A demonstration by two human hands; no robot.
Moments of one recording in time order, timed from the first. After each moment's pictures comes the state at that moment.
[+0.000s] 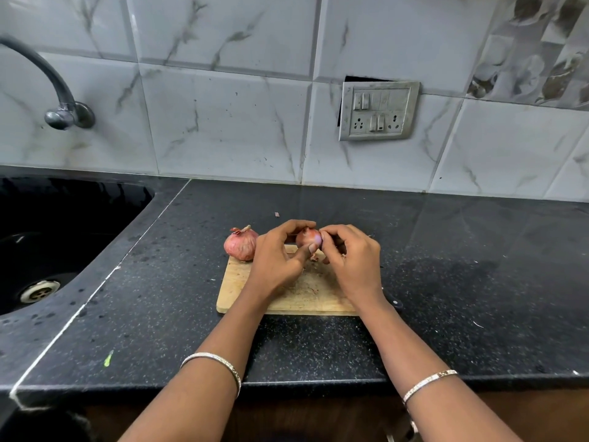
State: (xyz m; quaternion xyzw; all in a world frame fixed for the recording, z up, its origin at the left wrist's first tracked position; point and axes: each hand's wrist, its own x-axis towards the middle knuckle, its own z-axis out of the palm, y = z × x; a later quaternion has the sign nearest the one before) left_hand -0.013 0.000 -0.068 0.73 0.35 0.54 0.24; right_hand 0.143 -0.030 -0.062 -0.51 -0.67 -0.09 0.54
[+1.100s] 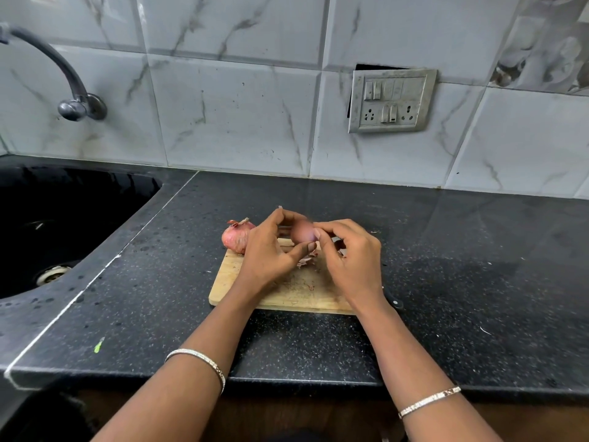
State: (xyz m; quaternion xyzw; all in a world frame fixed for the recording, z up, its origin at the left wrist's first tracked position) left_hand -0.012 0.000 -0.068 0.71 0.38 0.55 0.22; right_hand 0.146 -0.034 -0.060 -0.48 -0.69 -0.05 0.54
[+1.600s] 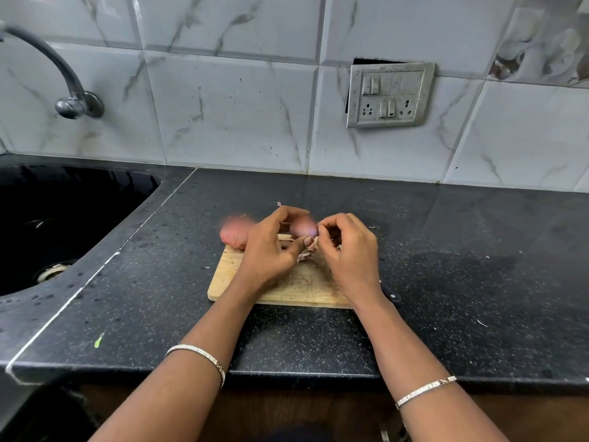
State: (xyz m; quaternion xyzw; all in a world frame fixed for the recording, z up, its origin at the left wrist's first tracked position) left_hand -0.013 -0.007 -0.065 0.74 0.38 0.52 0.18; right_hand 0.146 -0.033 -0.063 -0.53 -0.67 -0.06 0.52
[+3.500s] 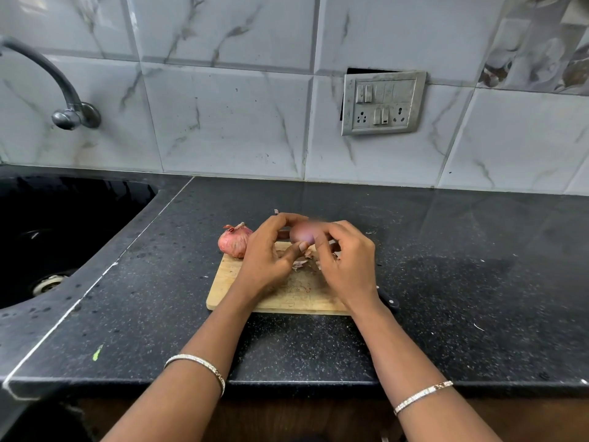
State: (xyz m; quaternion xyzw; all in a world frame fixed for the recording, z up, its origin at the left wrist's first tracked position) left_hand -0.014 -0.003 -0.067 0.74 0.35 0.53 0.22; right_hand 0.145 -0.034 -0.062 -0.49 -0.67 -0.06 0.55
